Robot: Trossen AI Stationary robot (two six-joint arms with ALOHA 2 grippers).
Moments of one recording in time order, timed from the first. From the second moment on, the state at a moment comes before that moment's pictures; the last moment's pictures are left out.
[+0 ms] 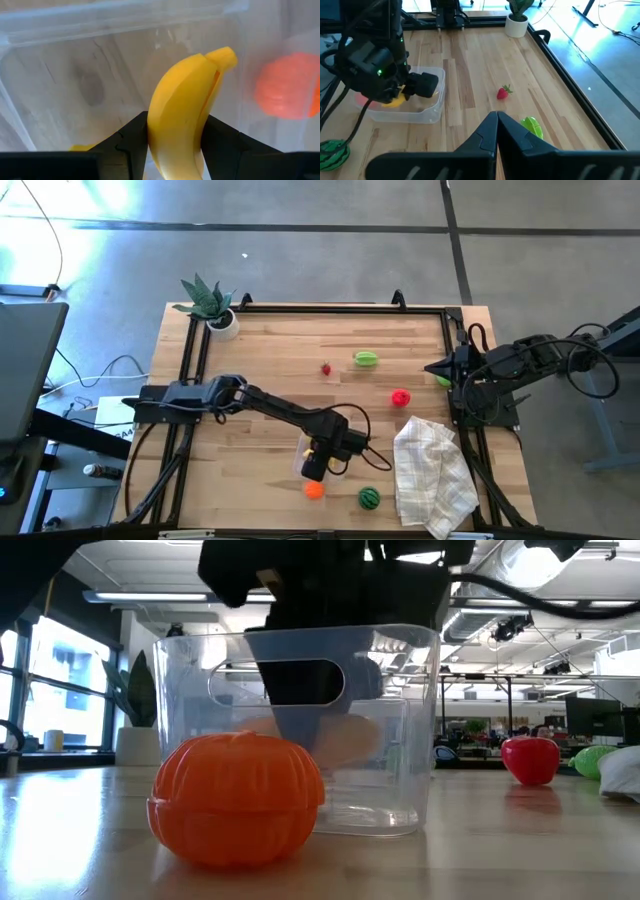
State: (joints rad) left arm -0.16 2.40 2.07 -1.23 0.16 0.06; right arm 0.33 0.59 0.97 -0.92 0.46 0.20
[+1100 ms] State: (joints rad) left arm -0.16 2.40 2.09 -1.24 0.17 0.05; right arm 0.33 0.59 0.97 -0.92 0.46 0.20
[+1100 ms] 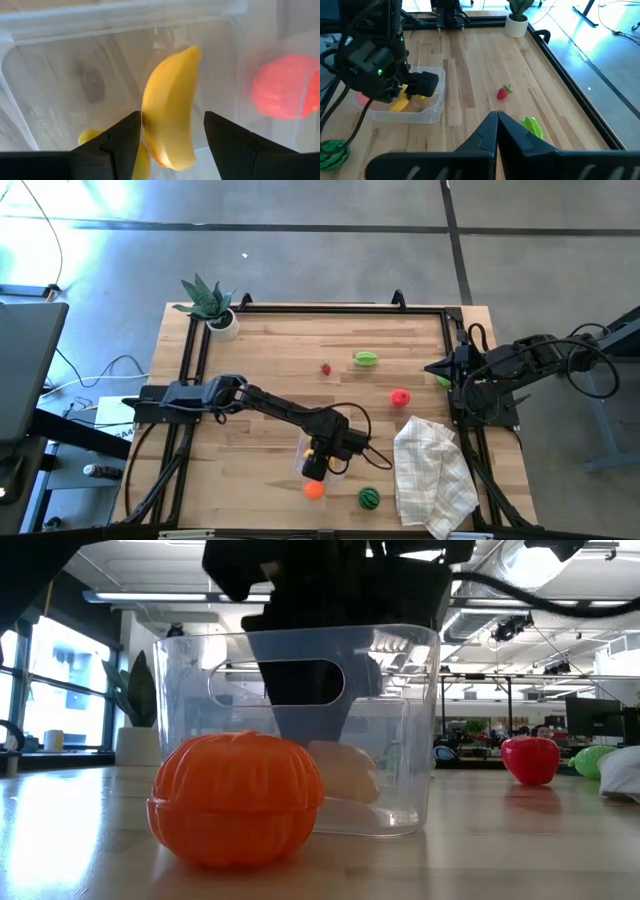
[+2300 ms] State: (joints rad) left arm 0.20 2.27 2.35 -1.50 -0.17 0.64; right arm 0.33 0.59 0.97 -0.92 0.46 0.20
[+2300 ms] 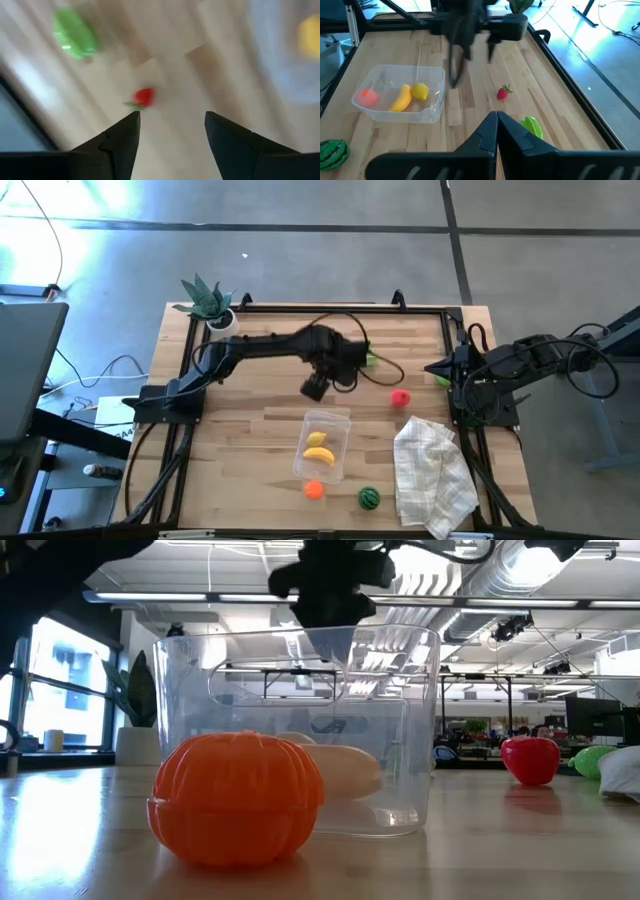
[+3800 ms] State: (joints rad) left arm 0.38 2.29 1.99 -1.14 -0.02 1.34; right arm 0.33 0.59 0.97 -0.92 0.46 0.20
